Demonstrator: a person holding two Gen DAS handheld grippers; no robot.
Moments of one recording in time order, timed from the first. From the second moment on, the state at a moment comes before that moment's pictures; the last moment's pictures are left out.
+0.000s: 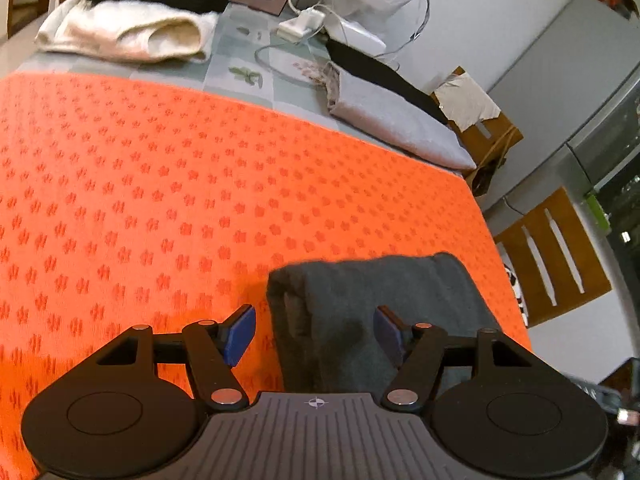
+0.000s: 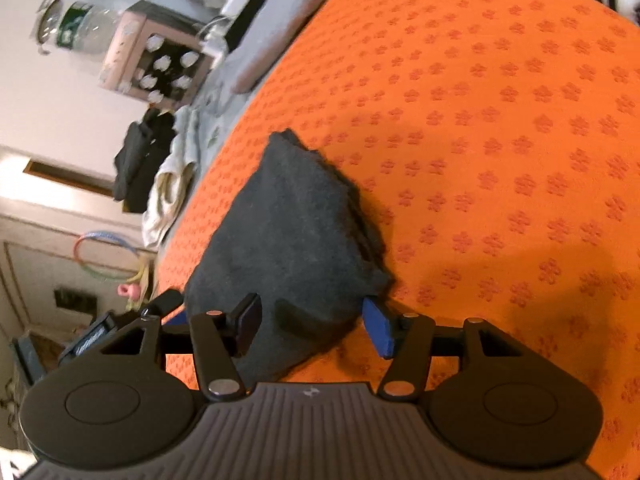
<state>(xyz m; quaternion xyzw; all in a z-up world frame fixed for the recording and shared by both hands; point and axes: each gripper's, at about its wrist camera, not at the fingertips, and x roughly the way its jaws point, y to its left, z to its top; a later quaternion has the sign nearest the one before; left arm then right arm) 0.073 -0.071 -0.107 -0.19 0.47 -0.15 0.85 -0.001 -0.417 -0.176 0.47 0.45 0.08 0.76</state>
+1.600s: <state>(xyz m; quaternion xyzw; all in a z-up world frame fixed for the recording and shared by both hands) 0.030 -0.077 -0.158 -0.65 0.48 -0.01 0.59 0.060 -0.411 -0.127 0.49 0.45 0.08 0.74</state>
